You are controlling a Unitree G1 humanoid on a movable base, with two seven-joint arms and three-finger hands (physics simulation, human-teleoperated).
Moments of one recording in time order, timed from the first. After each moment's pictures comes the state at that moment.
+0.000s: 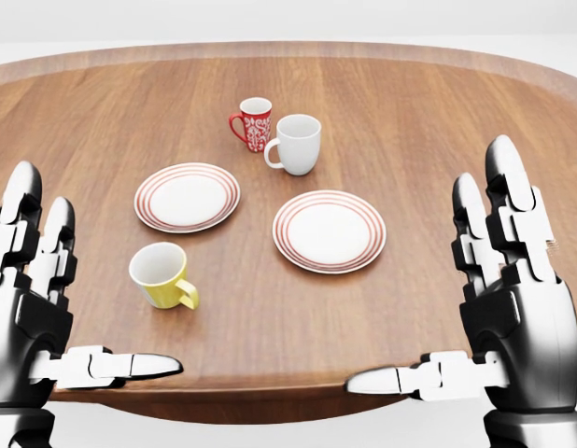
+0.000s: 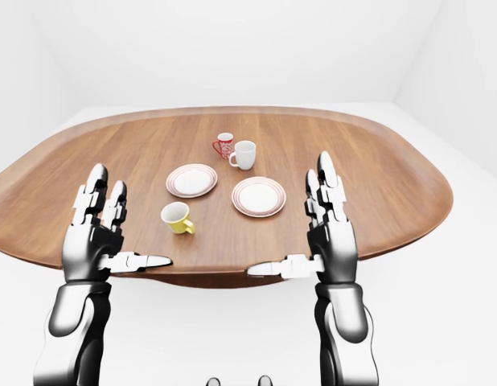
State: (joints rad) left arm 0.07 0.02 0.11 -0.50 -0.07 0.09 -0.08; right arm 0.13 -0.01 -0.05 -0.65 0.08 0.09 0.10
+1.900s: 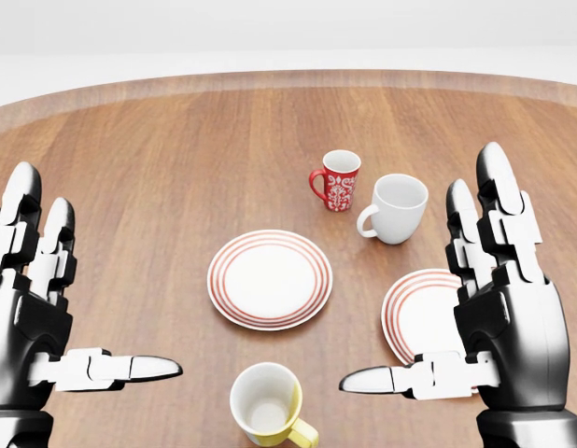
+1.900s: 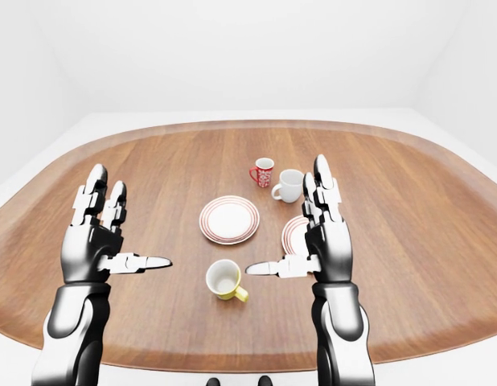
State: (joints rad) left arm 0.08 0.03 0.11 -0.51 -0.07 0.09 -0.08; right arm 0.13 0.00 -0.03 -0.62 0.06 0.09 0.09
